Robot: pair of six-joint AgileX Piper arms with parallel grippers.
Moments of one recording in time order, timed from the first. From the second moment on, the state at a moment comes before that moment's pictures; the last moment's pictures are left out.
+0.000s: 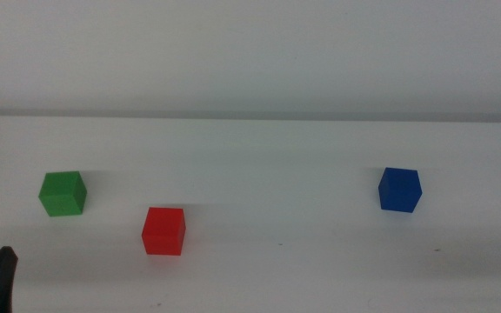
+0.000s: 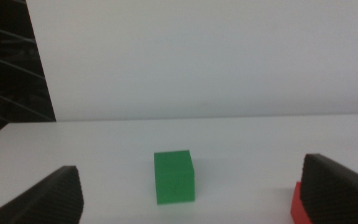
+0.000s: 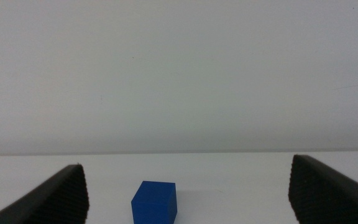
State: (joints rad) left arm 0.03 0.01 -0.01 0.02 0.17 -0.06; right arm 0.05 0.00 0.00 0.12 0.07 -0.11
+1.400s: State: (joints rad) left arm -0.40 1.76 -1.27 0.01 1.07 -0.35; right arm 0.05 0.00 0.00 0.12 0.07 -0.11
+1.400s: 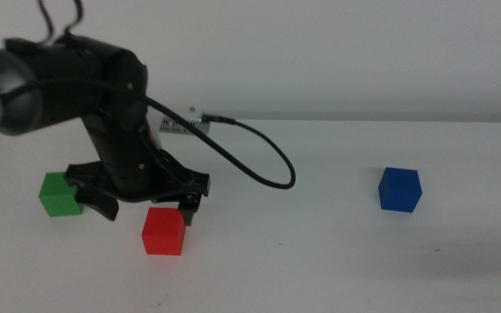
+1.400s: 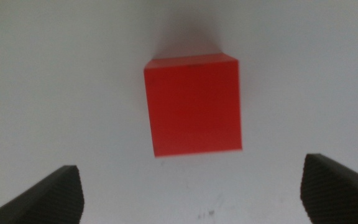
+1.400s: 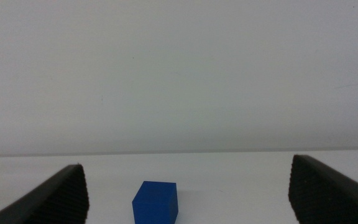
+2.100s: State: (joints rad) left arm -0.40 1.89 -1.27 0.06 0.93 -0.46; right arm 0.05 0.00 0.00 0.12 0.07 -0.11
